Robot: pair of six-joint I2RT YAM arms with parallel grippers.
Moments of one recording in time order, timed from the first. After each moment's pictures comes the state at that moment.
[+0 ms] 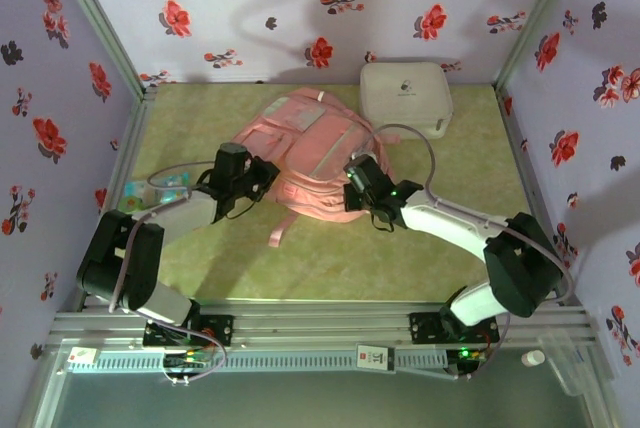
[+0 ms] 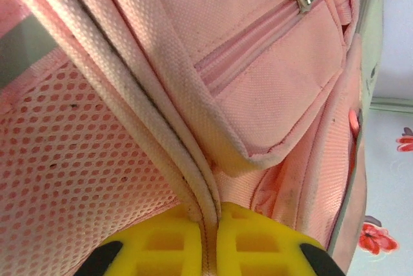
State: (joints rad) left arm -0.41 1.51 0.75 0.13 0.25 -1.21; right arm 0.74 1.47 0.91 -0.34 0.21 0.48
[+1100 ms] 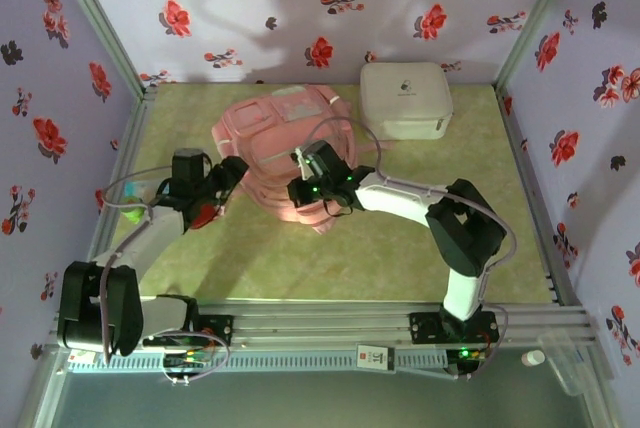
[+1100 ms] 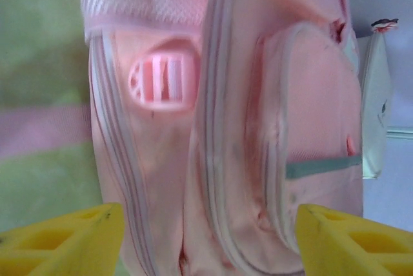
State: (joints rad) left arm -0.20 1.24 0.65 -0.07 0.31 -1.04; right arm 0.83 1.82 1.22 -0.16 -0.23 0.46
